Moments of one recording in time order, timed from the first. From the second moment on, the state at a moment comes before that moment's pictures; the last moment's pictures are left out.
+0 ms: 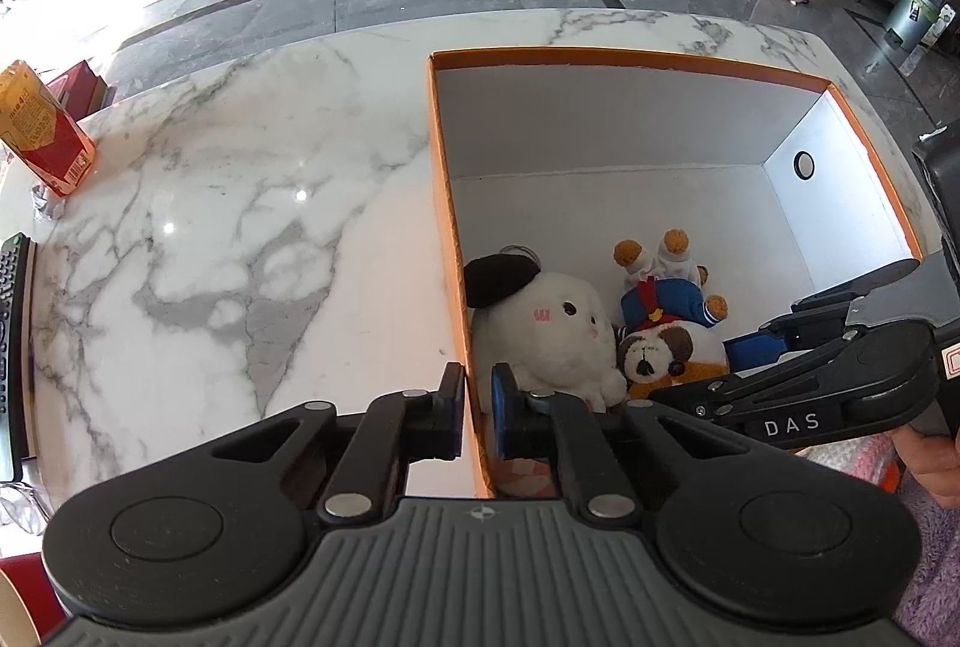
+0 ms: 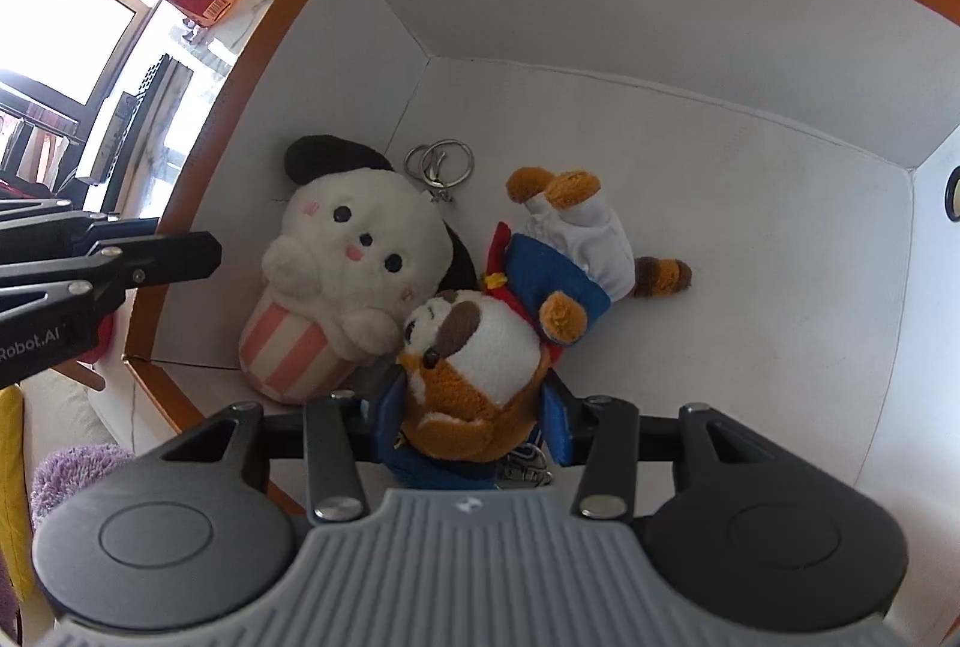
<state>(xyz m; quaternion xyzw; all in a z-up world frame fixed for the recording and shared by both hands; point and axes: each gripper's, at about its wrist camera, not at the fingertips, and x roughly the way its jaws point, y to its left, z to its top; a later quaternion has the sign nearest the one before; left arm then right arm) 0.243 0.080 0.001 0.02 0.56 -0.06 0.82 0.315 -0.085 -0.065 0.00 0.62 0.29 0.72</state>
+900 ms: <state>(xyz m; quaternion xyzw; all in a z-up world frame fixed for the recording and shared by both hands) 0.195 0.092 0.021 0.01 0.52 -0.03 0.85 0.285 -0.075 -0.056 -0.02 0.62 0.28 0.74</state>
